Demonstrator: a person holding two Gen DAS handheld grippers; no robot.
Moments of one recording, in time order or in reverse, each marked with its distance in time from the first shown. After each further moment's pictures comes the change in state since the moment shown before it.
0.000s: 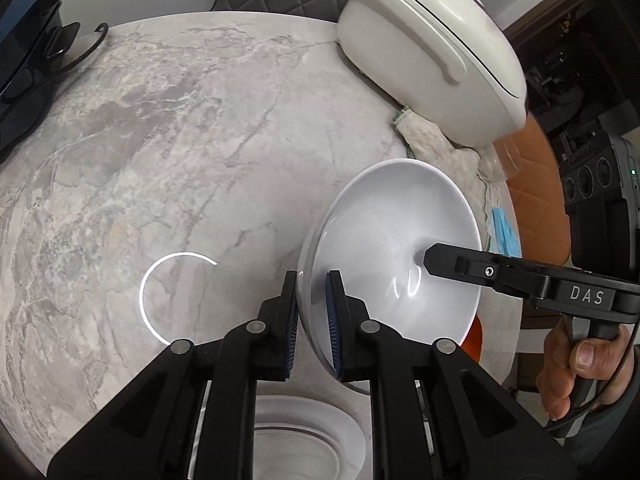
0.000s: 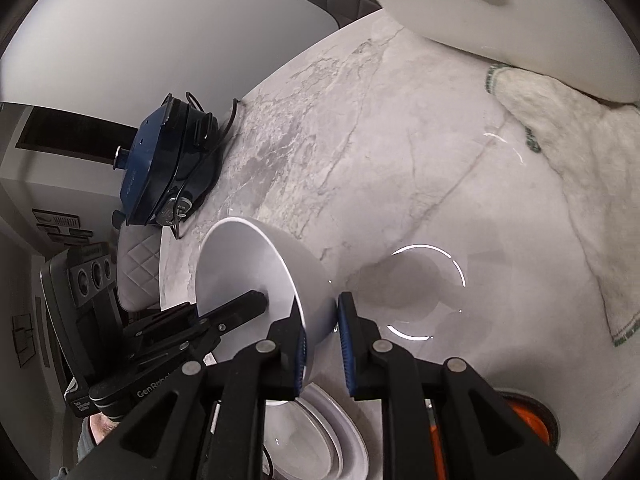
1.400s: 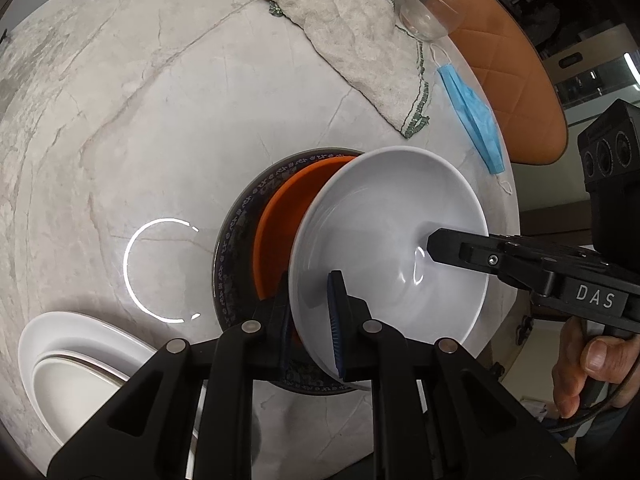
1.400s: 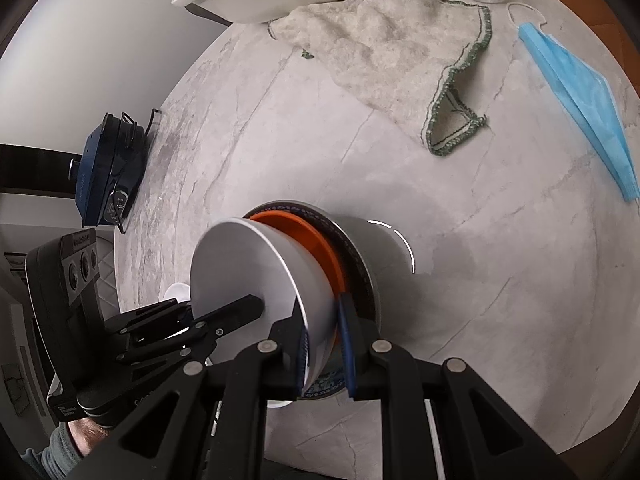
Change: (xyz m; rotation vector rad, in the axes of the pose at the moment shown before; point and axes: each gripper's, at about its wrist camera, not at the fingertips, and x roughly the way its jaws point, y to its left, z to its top) left arm 0.107 -0.143 -0.104 0.175 0.197 -0.003; right arm -0.069 -0.132 -0.135 0.161 -0.044 -0.137
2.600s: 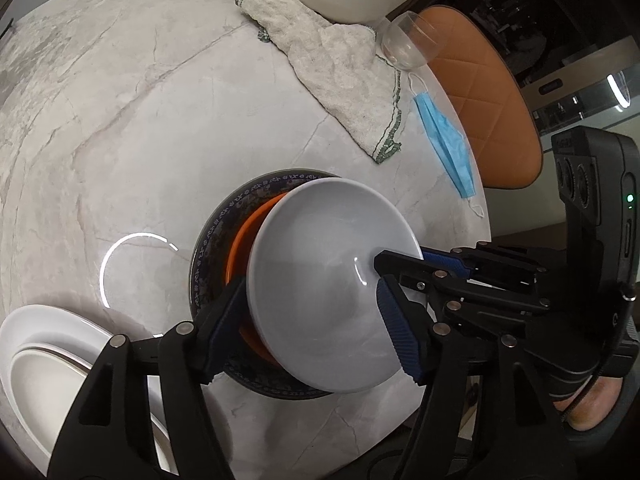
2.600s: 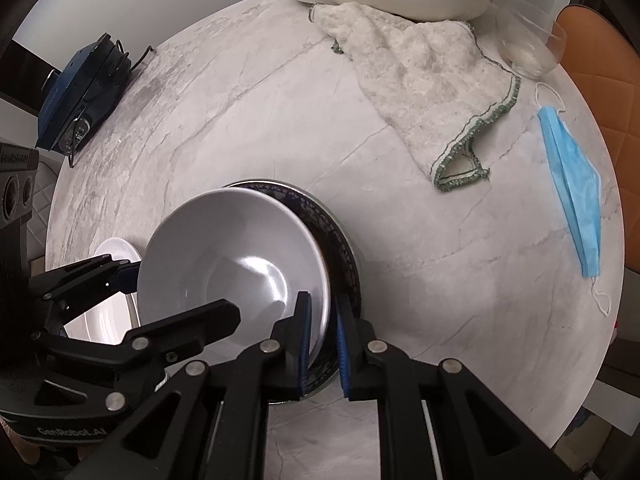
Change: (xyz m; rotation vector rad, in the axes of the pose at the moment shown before) left arm -0.019 -0.004 -0.012 -0.037 -0.106 -0.104; right arm 0.018 0.037 -0.008 -0.271 -0.004 -0.281
